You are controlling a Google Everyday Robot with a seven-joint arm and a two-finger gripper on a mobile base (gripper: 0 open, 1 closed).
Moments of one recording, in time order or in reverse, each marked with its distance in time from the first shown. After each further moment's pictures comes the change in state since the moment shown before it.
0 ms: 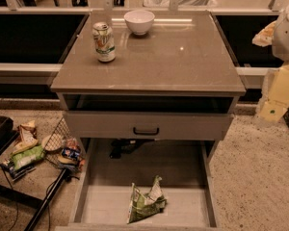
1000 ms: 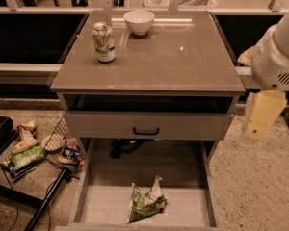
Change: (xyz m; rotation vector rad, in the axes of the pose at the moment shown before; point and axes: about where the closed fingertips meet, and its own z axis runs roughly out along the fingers) arm -0.001 0.010 0.042 0.009 0.041 -0.058
